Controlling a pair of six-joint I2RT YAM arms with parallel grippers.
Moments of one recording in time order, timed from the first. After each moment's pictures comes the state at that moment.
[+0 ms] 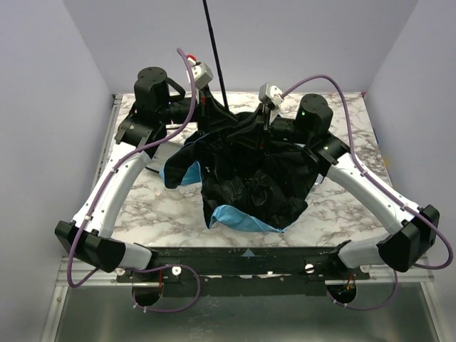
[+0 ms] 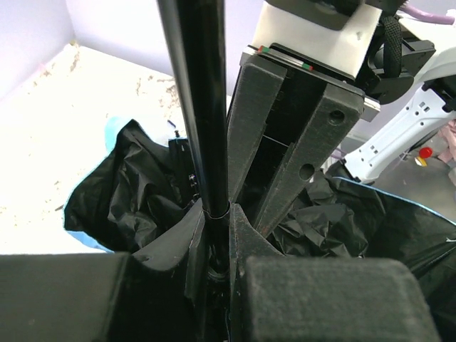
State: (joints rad) left arm -0.39 1.38 1.60 -0.29 1.00 -0.16; right arm 0.61 1.38 1.33 0.07 -0.79 0.01
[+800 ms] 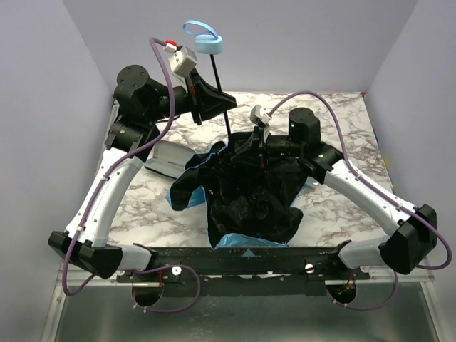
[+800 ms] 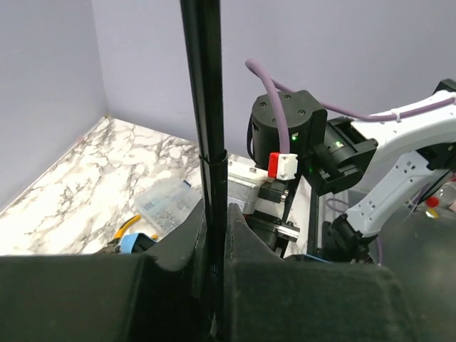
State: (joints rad) left arm -0.39 1.33 1.63 -0.11 0.92 -0.30; right arm 0.62 1.36 1.18 -0.05 -0.81 -0.06
